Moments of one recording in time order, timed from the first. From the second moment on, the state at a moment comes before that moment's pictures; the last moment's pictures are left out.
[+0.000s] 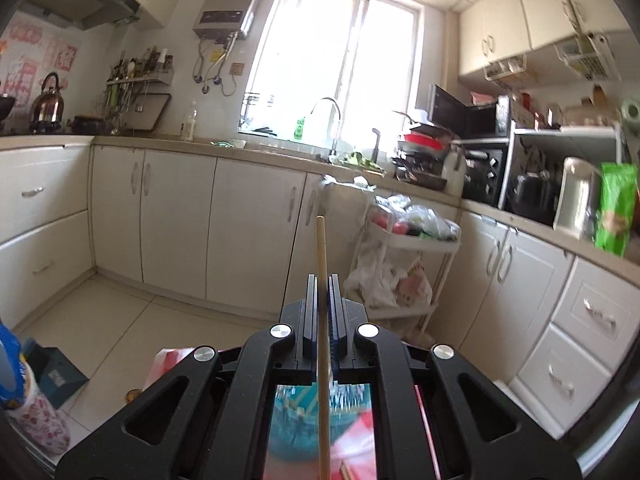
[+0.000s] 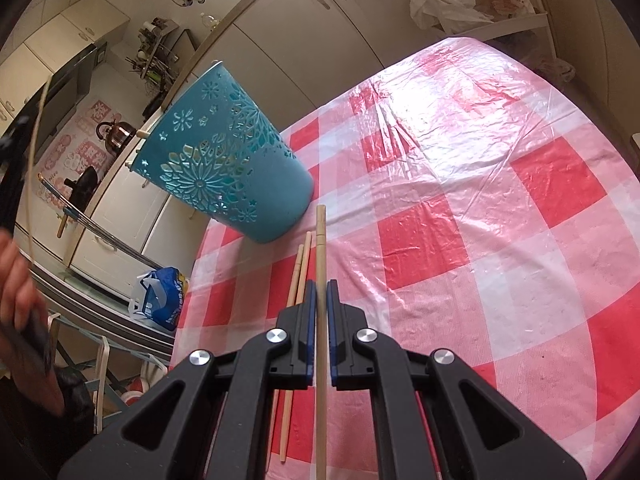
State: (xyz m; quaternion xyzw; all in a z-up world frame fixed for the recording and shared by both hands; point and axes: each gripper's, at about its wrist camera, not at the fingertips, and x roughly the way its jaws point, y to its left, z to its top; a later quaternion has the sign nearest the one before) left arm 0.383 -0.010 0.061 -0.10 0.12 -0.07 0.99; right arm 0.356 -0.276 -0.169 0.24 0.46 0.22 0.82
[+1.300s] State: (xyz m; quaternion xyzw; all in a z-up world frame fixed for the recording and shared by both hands) left arm 0.446 0.001 -0.004 -0.10 0.17 0.00 0.98; right arm 0.361 -0.274 -0.161 0.27 0.43 0.23 0.83
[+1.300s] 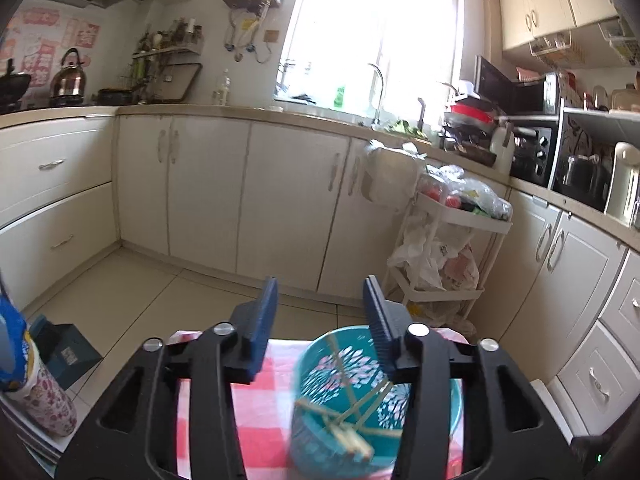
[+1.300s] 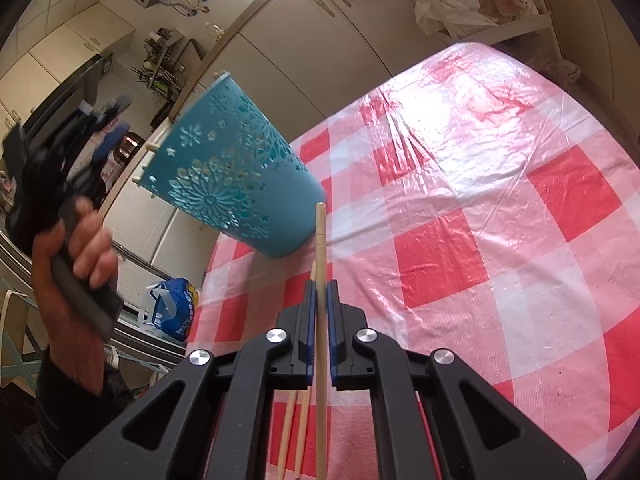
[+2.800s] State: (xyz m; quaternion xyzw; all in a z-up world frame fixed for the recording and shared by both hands) left arm 0.257 0.080 -0.064 -0.10 0.25 0.04 0.96; right arm 0.459 -0.154 0.016 0.09 0.31 0.23 0.92
